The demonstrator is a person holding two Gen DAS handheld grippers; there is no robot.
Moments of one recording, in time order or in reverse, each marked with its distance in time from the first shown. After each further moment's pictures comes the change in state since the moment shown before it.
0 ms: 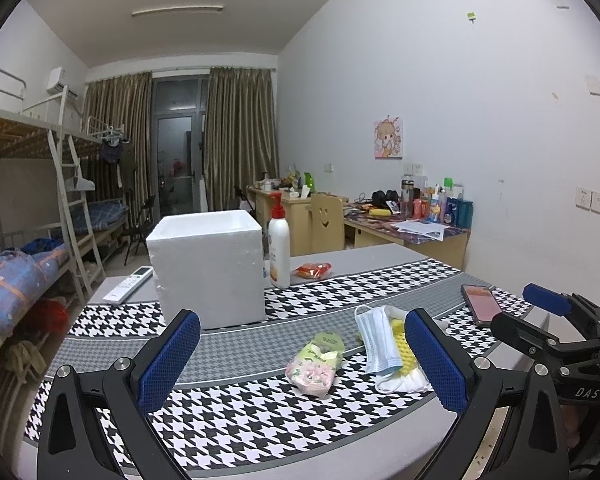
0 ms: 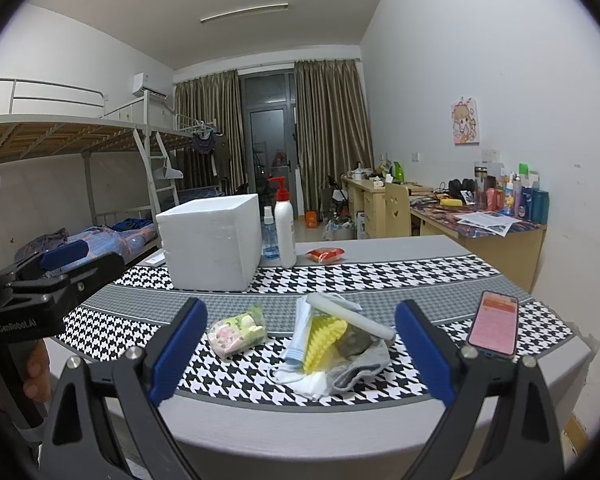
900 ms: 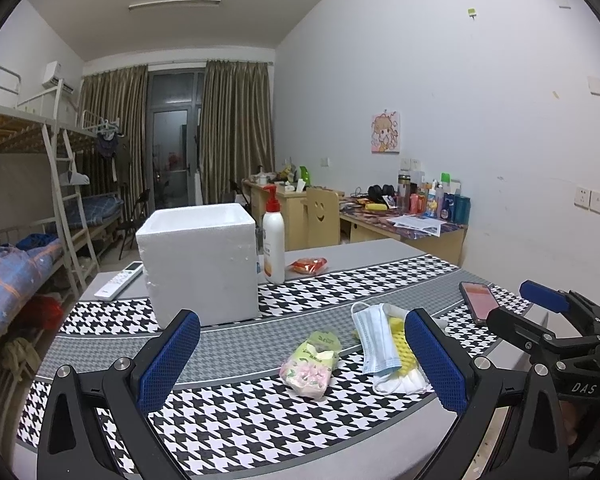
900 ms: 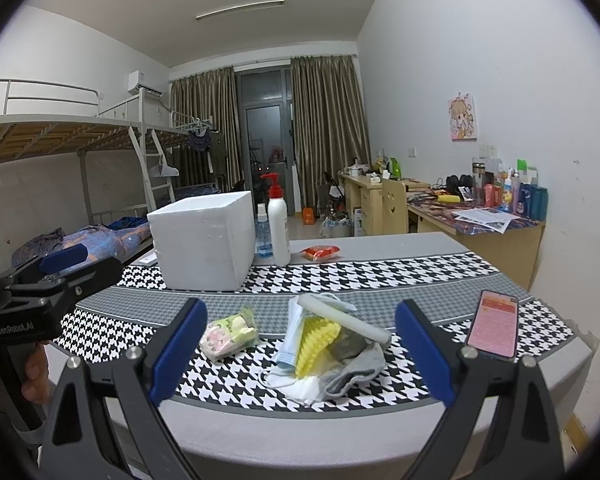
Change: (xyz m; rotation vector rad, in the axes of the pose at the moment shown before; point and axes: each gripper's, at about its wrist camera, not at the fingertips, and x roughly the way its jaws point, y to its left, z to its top) left arm 0.013 -0.003 0.002 -0.001 0.024 -0.023; right arm 0.013 -0.007 0.003 0.006 0.017 -0.011
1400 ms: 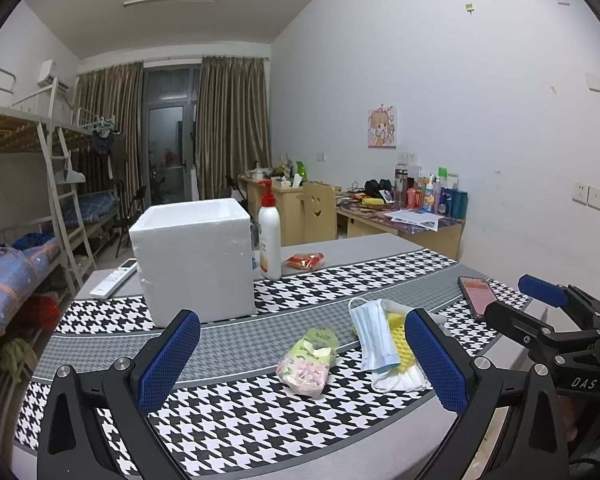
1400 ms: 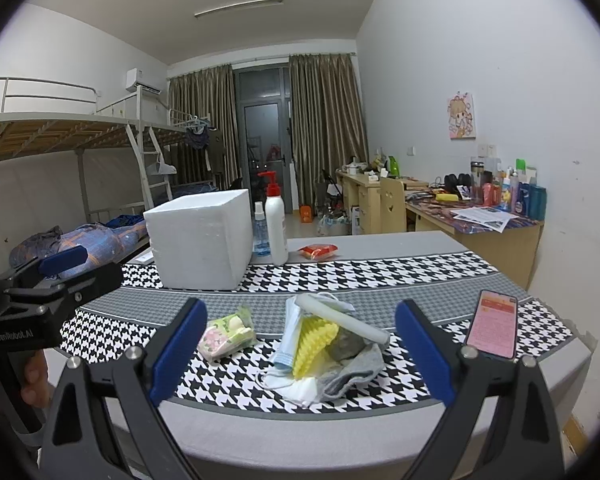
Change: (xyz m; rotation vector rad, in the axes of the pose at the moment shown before) left arm 0.006 0.000 0.000 0.007 0.022 -0.013; right arm 0.004 0.001 0.000 0.000 0.009 -0.010
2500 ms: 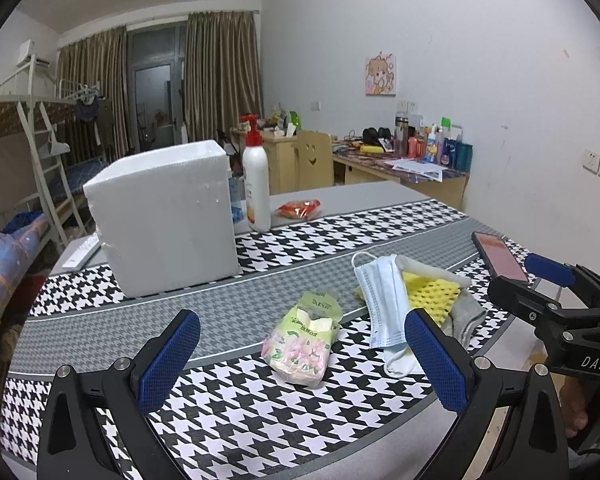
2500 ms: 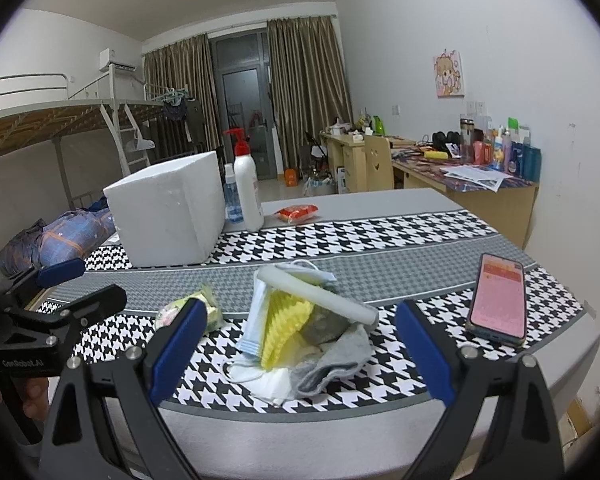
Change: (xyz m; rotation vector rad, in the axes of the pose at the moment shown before) left arm 0.070 -0.006 -0.015 0.020 0.197 -0.012; right arm 0.046 -0.025 -0.008 0.058 0.151 -0.042
